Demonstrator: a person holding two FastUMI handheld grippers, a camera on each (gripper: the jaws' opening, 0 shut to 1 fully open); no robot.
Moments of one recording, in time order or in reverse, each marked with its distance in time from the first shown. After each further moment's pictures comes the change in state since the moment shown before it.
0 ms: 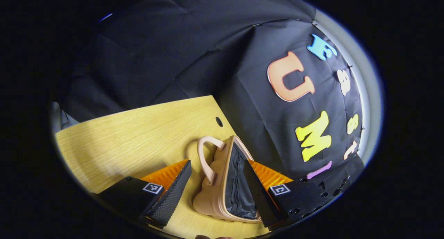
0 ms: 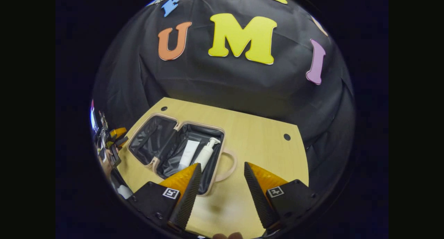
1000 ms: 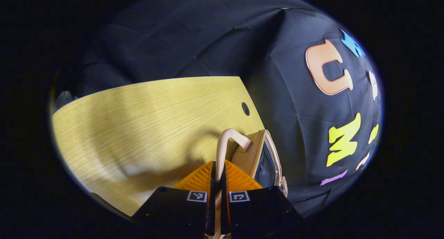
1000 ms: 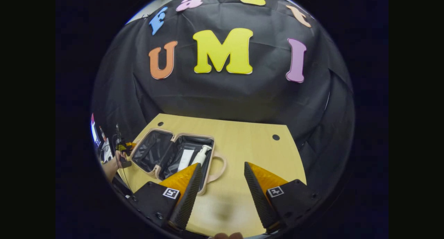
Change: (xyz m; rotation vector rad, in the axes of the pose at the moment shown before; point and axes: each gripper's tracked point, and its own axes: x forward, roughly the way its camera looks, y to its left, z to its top) left arm 0.075 0.007 -0.015 -0.020 0.113 0.237; right arm -0.064 -0.046 0.005 0.114 -0.134 -0.052
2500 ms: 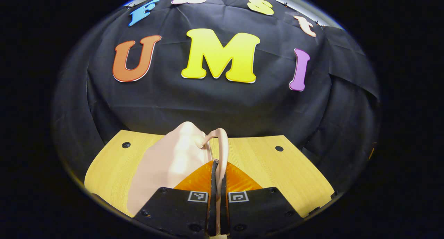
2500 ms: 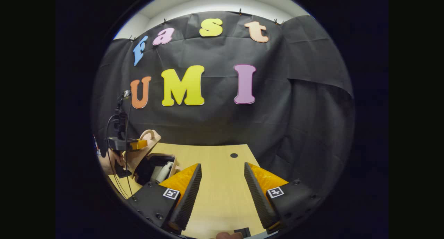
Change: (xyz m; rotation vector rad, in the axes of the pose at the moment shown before) left arm -0.073 -0.371 -0.294 1.063 -0.071 -0.162; right arm -0.117 -0.180 -0.022 0.120 -0.262 -0.211
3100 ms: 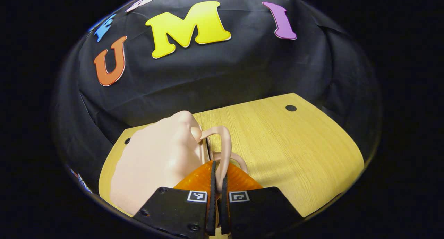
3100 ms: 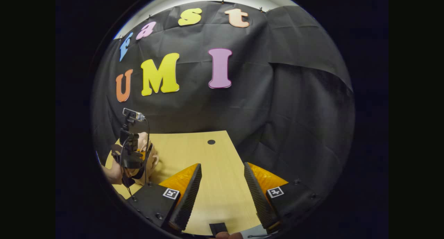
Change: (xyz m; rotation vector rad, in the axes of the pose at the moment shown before) left arm 0.065 -0.058 -0.102 0.252 0.203 0.160; right arm 0.014 -0.099 -0.038 0.037 0.107 -0.116
